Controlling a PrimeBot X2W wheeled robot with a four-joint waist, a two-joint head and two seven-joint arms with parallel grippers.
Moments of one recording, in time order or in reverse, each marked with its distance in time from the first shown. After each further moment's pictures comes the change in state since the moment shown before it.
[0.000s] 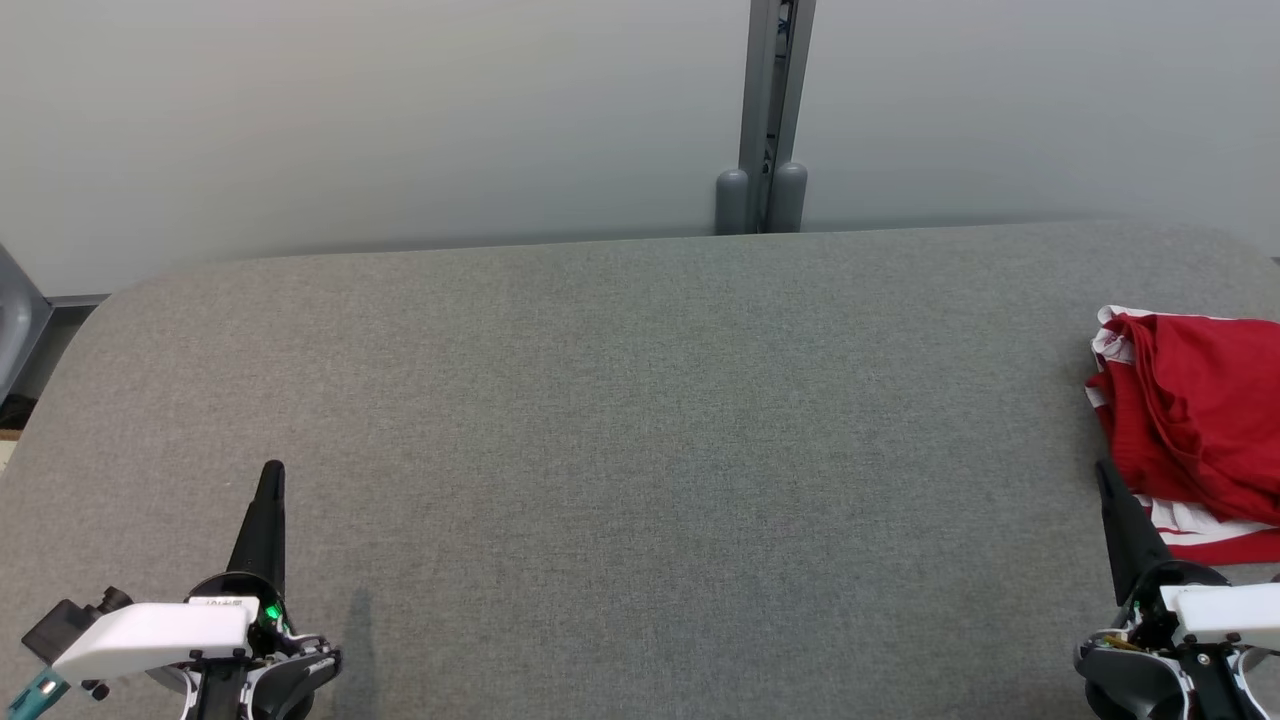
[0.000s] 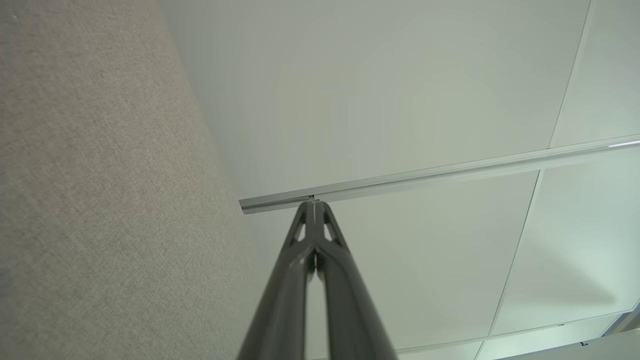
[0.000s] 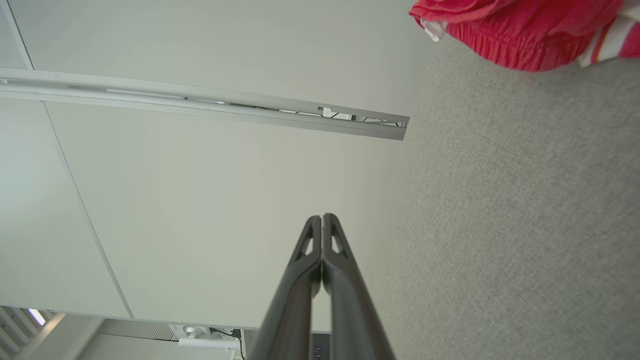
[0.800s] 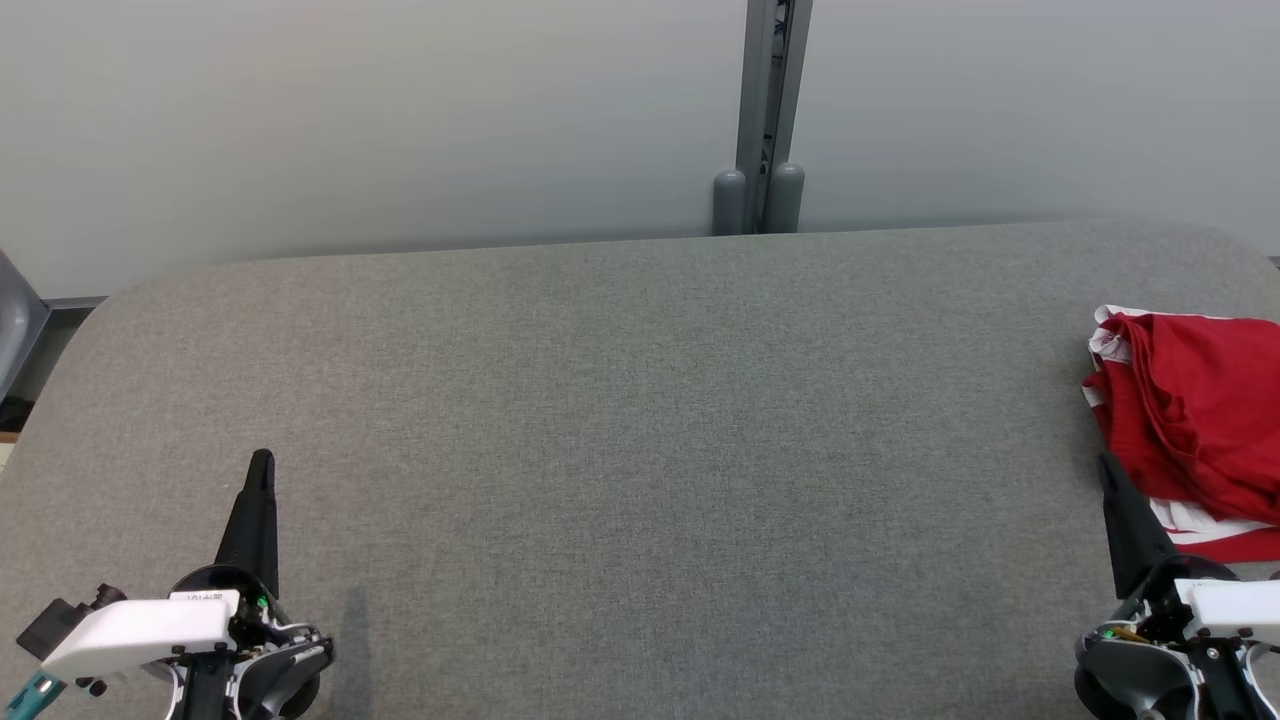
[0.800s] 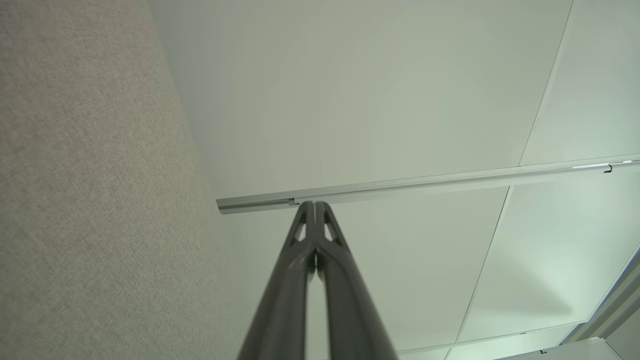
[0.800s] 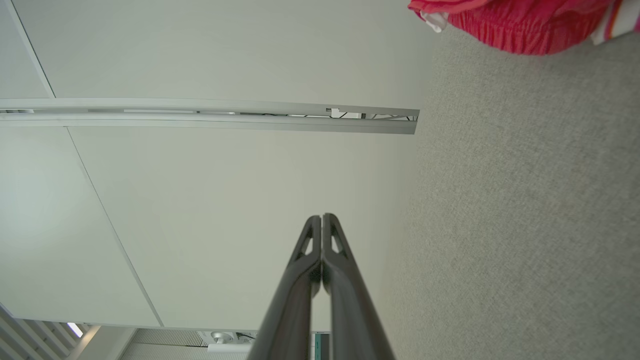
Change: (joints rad) left arm -0.013 -0.005 0.022 0.000 -0.091 -0.017 0.023; right arm -0.011 0.000 -0.008 0.006 0.099 0.000 0.021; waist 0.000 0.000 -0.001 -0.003
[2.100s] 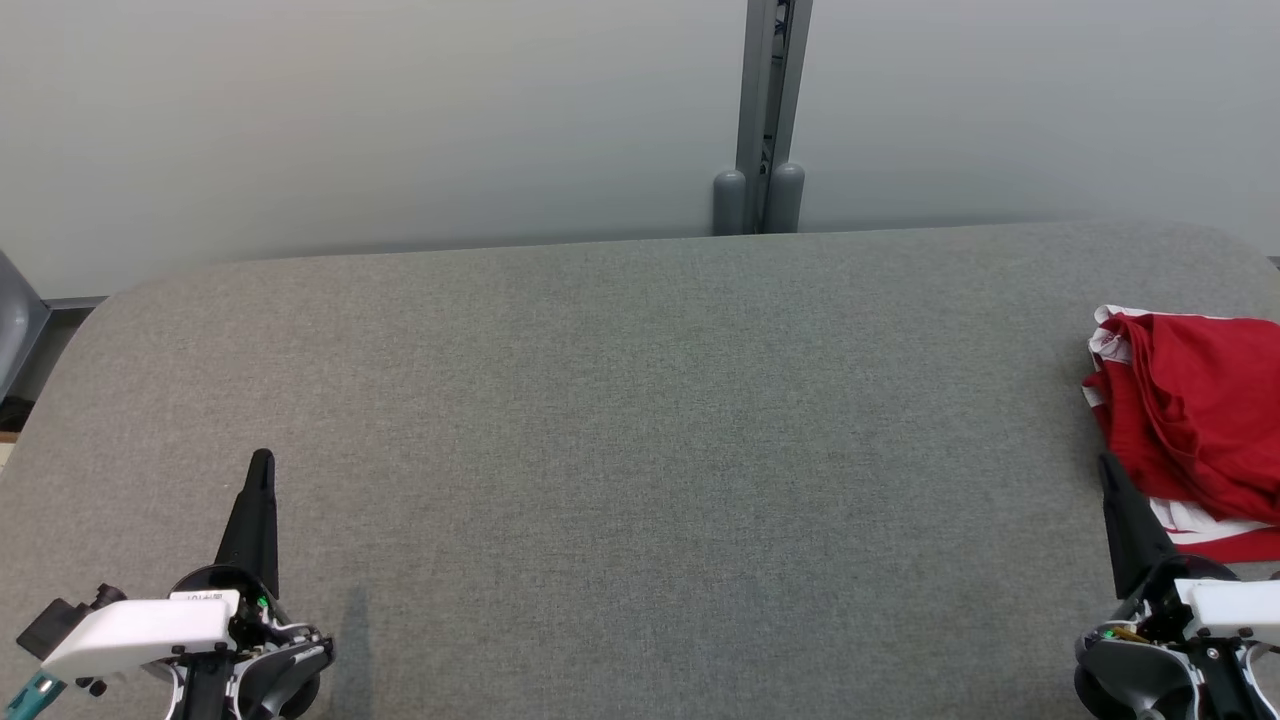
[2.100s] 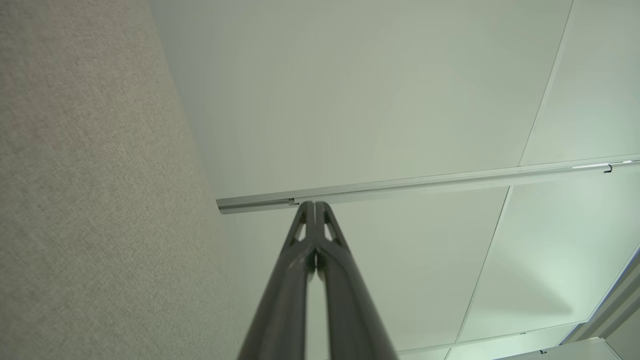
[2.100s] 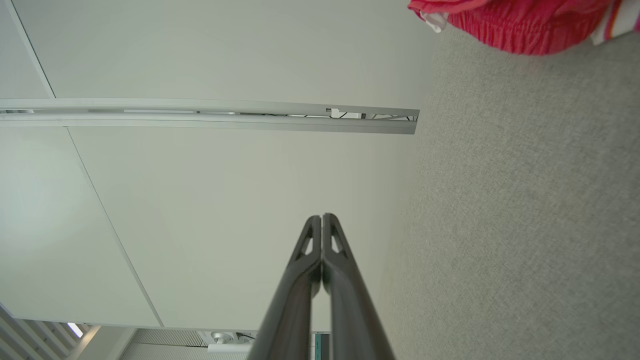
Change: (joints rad) left arm 0.000 0.000 0.000 0.000 0.000 0.000 0.000; right arm 0.000 0.000 -0.001 0.000 0.000 0.000 0.000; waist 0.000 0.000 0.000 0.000
